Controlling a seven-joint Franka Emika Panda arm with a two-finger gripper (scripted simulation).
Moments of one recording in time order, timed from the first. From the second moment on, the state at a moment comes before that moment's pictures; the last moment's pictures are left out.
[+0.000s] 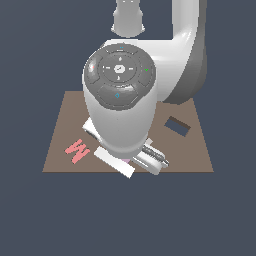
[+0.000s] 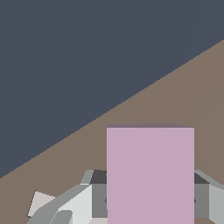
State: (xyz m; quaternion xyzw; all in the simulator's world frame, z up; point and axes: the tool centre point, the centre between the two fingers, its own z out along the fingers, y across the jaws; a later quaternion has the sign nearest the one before) arm 0.098 -0.008 0.031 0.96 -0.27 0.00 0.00
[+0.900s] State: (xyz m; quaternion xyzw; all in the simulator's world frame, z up) arm 0.088 0.096 0.036 1.00 0.09 0.00 0.00
